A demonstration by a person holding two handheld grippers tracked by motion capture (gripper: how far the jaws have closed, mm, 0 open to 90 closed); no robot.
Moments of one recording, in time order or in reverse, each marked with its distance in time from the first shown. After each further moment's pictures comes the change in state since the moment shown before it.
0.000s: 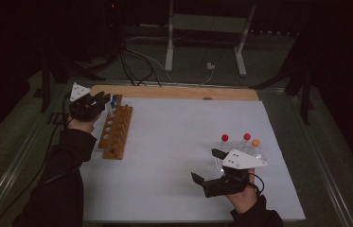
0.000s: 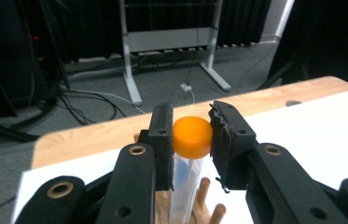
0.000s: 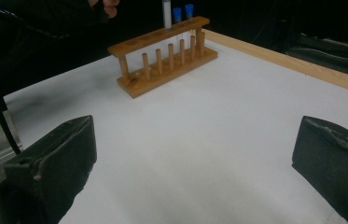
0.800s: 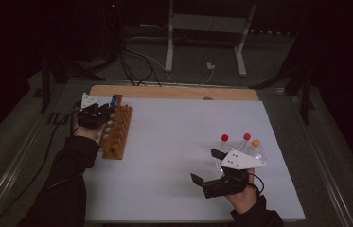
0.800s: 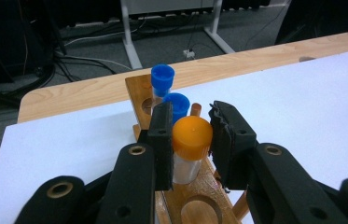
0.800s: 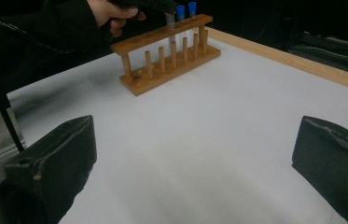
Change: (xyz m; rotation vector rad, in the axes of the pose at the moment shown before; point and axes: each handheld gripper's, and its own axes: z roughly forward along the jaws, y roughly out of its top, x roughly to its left) left arm -0.005 -0.029 0.017 0.125 0.012 0.009; right arm 0.001 0.000 0.000 0.008 0.008 -0.004
